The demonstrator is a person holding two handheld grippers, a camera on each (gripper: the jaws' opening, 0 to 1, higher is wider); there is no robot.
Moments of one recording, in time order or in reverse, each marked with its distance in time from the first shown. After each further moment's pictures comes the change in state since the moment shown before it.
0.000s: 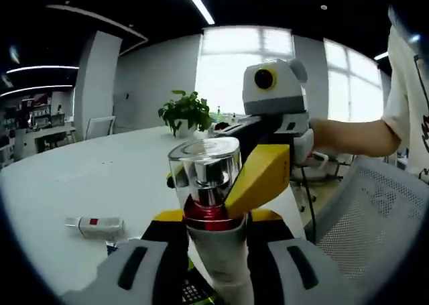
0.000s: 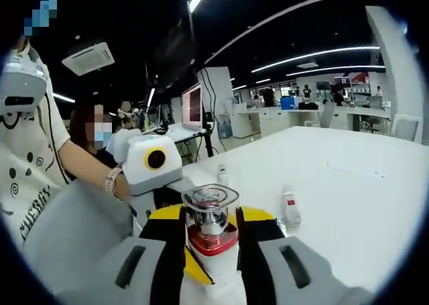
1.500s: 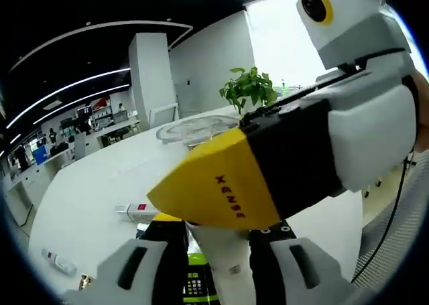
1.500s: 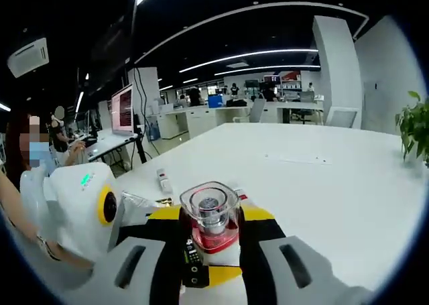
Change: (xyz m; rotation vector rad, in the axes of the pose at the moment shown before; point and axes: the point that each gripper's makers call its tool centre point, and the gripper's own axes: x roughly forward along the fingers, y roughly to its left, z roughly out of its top) left arm 0.011 0.037 -0.017 0.048 0.155 0.453; right arm 0.001 -0.025 0.002 0.101 0.034 -0.461
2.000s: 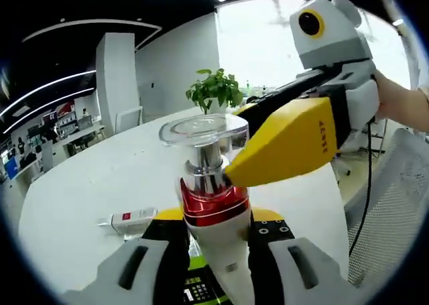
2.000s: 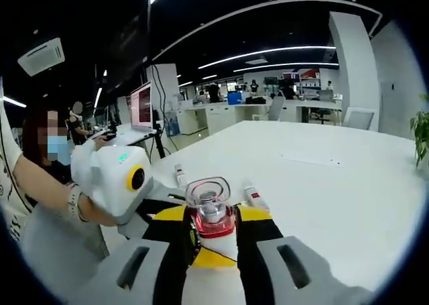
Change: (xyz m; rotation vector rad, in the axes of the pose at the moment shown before) left arm -0.002 0.003 -0.003 0.078 -0.011 -0.298; right arm -0.022 0.002 0.005 -0.036 -0.002 0.161
